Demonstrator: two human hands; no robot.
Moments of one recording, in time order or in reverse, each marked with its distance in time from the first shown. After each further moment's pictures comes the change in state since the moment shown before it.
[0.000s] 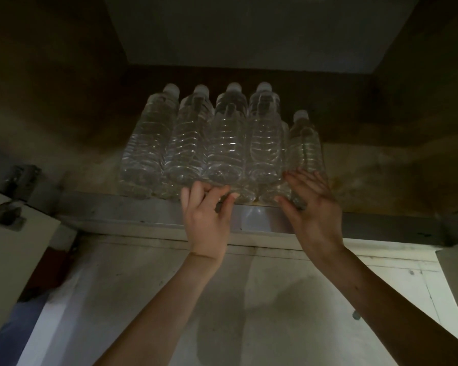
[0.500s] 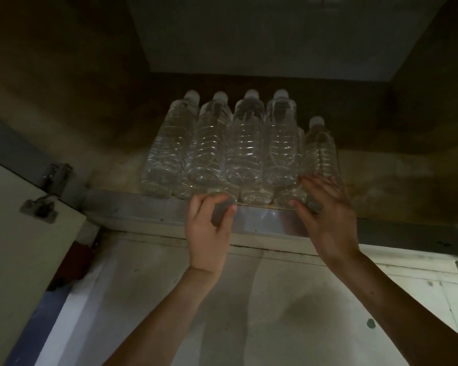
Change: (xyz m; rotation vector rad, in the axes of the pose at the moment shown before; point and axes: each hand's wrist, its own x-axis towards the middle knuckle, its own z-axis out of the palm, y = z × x) left_hand -0.010 -0.007 -0.033 -0.161 -0.050 -0.187; right_hand -0.003 0.000 -0.001 -0.006 -0.013 -0.020
